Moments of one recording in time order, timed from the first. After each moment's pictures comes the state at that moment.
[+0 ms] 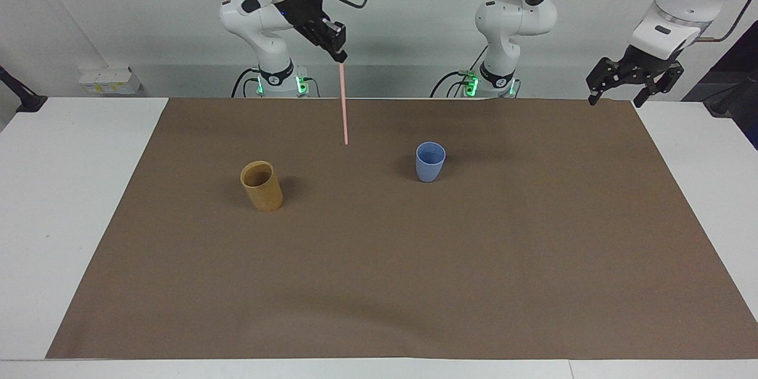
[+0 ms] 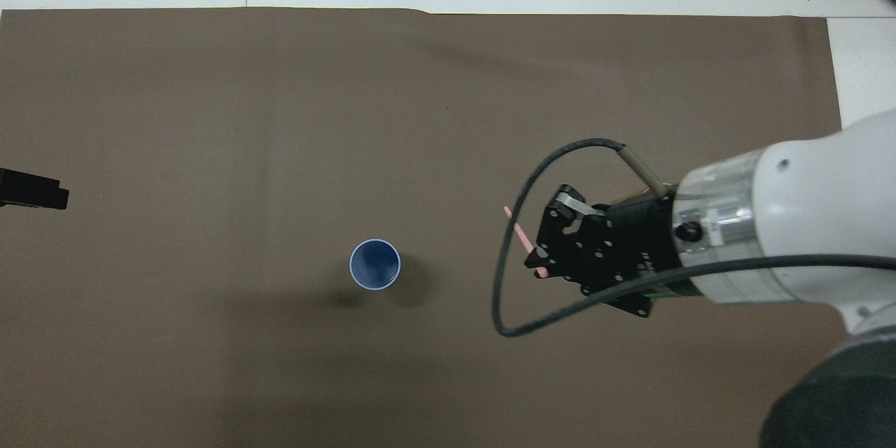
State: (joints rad) left arm -0.07 -0.09 0.06 -1.63 0.01 1.55 0.13; right arm 0.20 -0.08 0.18 -1.61 0.50 1.64 1.14
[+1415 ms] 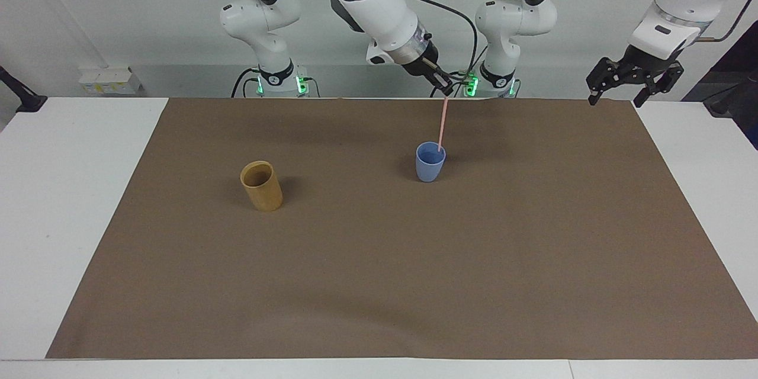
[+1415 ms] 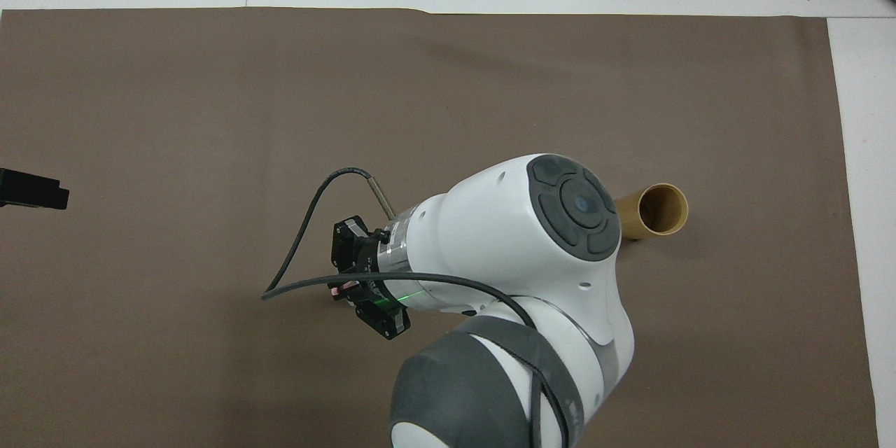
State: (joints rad) left arm -0.07 -0.09 0.06 -1.63 0.01 1.55 0.13; right arm 0.48 0.14 0.21 -1.66 0.59 2.00 1.60
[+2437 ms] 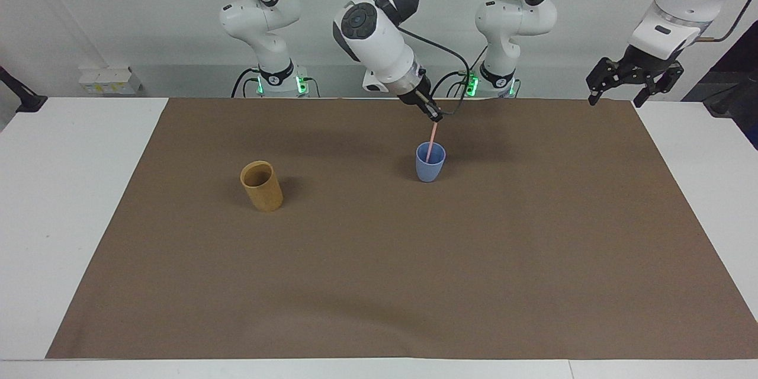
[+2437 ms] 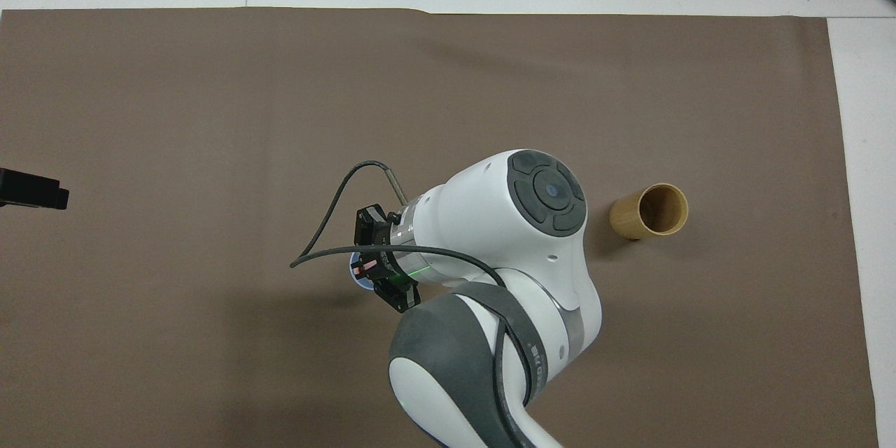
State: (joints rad) left arm -0.07 -0.09 0.06 -1.63 0.01 1.55 0.13; right arm 0.47 0.21 0.21 -1.72 0.55 2.10 1.58
